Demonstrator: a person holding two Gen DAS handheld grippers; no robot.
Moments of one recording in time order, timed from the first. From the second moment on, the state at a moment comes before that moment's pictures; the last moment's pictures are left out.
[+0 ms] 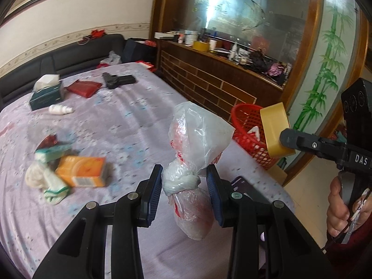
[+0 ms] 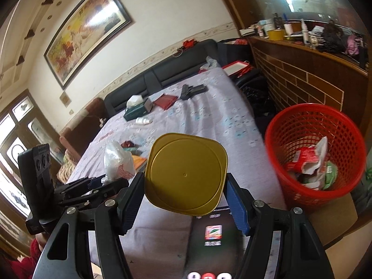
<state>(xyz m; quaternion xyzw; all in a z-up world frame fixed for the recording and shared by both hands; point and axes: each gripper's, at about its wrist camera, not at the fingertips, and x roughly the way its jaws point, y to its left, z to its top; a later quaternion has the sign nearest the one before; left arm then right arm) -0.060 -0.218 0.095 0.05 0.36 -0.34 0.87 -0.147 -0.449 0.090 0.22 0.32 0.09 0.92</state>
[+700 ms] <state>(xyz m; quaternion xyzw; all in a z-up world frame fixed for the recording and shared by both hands) -0.025 -0.415 0.093 0.07 0.40 -0.45 0.80 -0.156 -0.610 0.098 0.28 0.28 -0.05 0.92</state>
